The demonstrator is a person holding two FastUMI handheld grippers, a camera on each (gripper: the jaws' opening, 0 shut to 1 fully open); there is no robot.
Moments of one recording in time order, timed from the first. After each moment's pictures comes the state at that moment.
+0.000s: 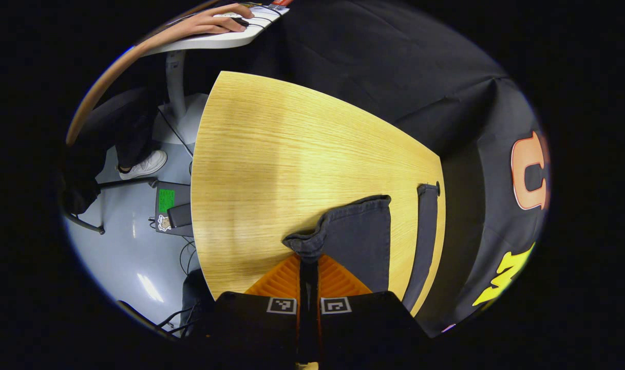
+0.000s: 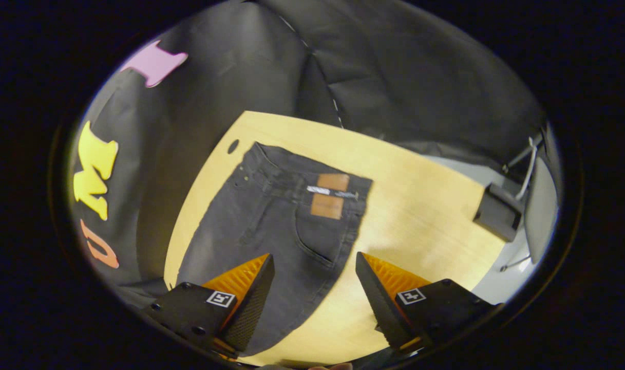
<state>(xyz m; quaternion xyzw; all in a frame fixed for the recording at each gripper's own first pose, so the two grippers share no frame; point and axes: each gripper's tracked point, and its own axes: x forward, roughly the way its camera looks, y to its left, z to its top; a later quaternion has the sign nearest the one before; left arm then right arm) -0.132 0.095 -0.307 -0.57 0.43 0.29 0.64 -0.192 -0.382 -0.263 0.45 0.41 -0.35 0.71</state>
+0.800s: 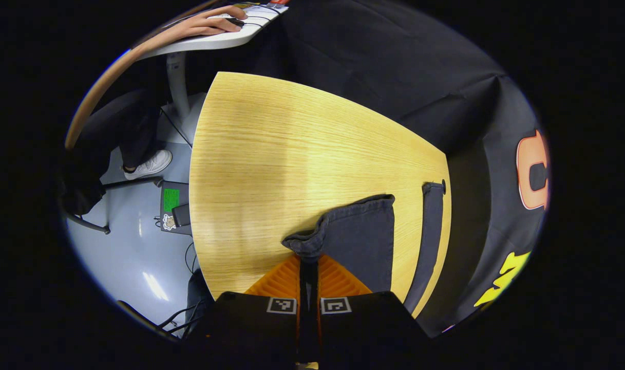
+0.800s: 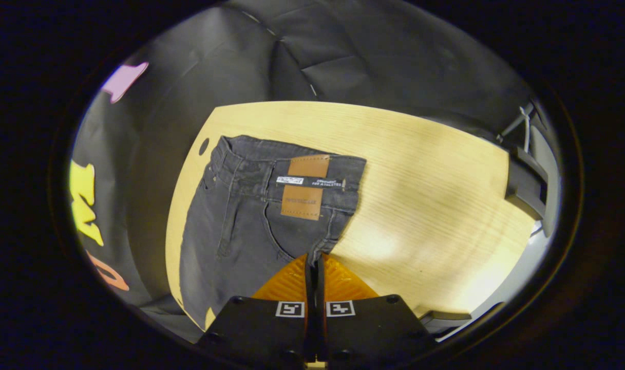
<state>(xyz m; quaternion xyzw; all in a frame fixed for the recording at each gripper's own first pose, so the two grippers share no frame) -0.129 0.095 -0.308 -0.56 0.45 0.30 0.63 -0.179 -0.391 -0.304 0.46 0.42 -0.37 0.69</state>
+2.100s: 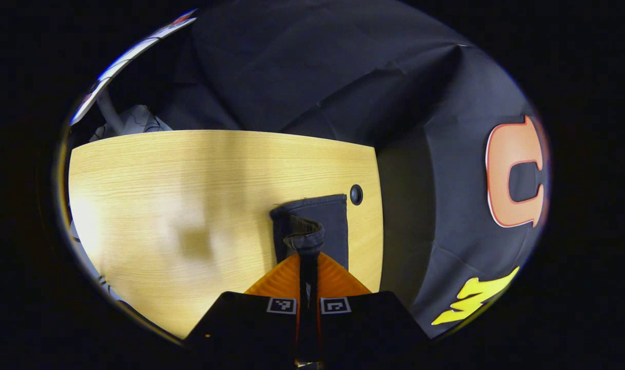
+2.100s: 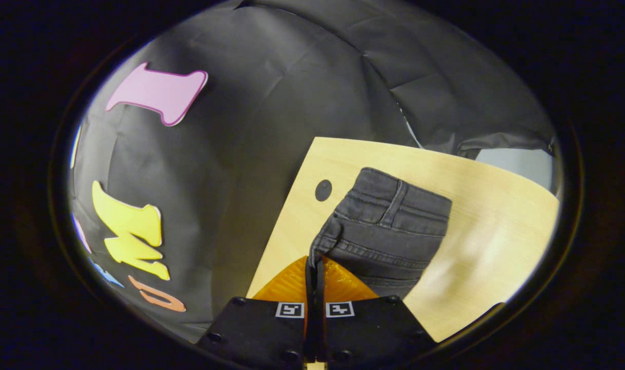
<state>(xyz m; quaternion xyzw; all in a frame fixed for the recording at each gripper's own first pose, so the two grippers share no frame) 0.175 0.077 -0.226 -0.58 0.43 0.21 0.66 0.057 -0.415 -0.190 0.55 0.29 -0.25 0.74</state>
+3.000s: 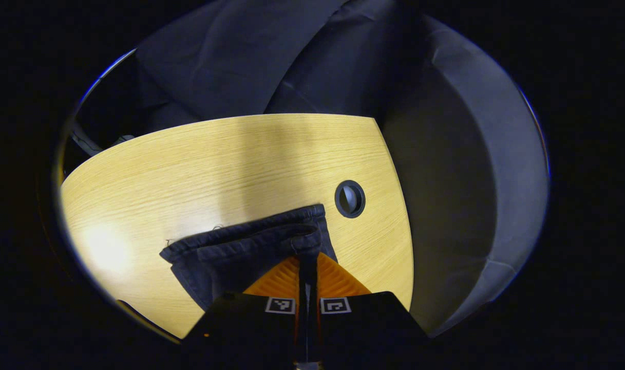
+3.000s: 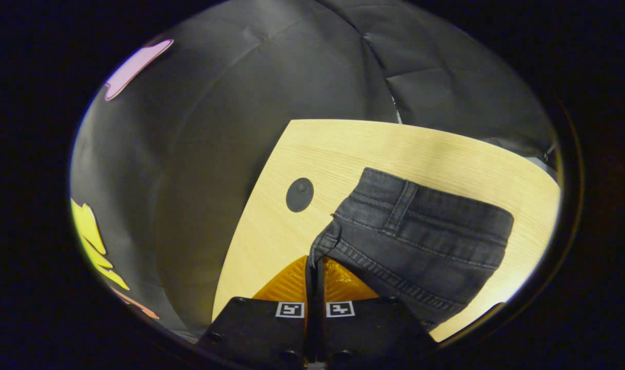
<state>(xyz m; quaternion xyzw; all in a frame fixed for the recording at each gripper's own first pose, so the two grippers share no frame) 0.297 0.029 -0.317 -0.47 0.49 0.21 0.70 0.131 -0.438 -0.296 0.51 0.34 -0.31 0.73</state>
